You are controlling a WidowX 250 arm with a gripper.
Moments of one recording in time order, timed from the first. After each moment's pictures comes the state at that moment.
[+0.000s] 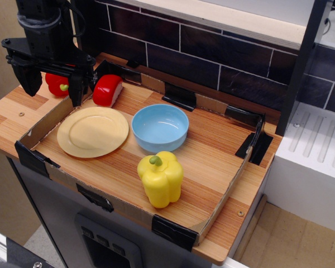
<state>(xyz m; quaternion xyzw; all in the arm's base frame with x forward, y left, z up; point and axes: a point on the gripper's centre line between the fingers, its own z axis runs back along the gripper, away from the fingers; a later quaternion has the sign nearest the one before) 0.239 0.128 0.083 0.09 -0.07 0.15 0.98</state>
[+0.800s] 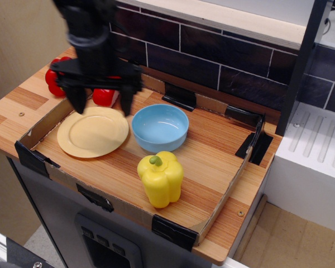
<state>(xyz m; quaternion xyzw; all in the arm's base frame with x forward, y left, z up) 0.267 0.076 0.058 0.02 -0.09 0.22 0.97</state>
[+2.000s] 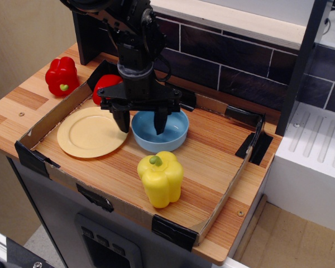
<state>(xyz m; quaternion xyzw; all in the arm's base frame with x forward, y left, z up) 0.298 0.049 0.012 0.02 -0.09 0.23 0.97</state>
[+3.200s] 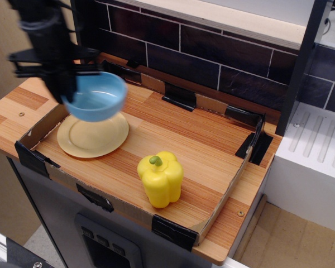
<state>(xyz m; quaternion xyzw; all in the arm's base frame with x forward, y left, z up) 0.246 0.143 0.069 0.00 -0.06 0.24 0.97</state>
